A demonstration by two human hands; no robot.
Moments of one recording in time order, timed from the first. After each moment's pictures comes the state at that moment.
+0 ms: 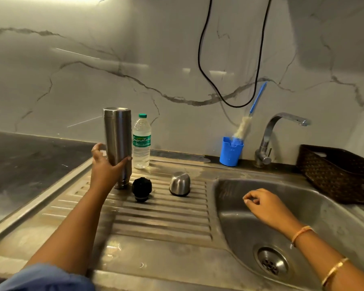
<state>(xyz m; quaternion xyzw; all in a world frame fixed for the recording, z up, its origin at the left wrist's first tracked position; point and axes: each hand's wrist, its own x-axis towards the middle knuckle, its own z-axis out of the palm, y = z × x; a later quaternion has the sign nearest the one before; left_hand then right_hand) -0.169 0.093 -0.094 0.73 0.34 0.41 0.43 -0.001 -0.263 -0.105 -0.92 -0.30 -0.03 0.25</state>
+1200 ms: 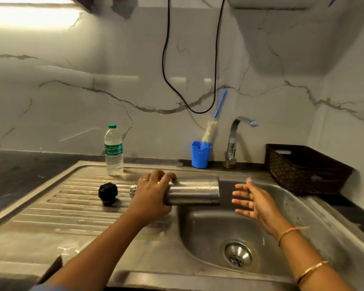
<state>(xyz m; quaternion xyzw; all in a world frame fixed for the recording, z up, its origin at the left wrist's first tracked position) -0.126 -0.108 -0.092 0.96 0.08 0.27 0.05 0.009 -0.349 -0.086 -0.69 -0.12 0.16 0.69</state>
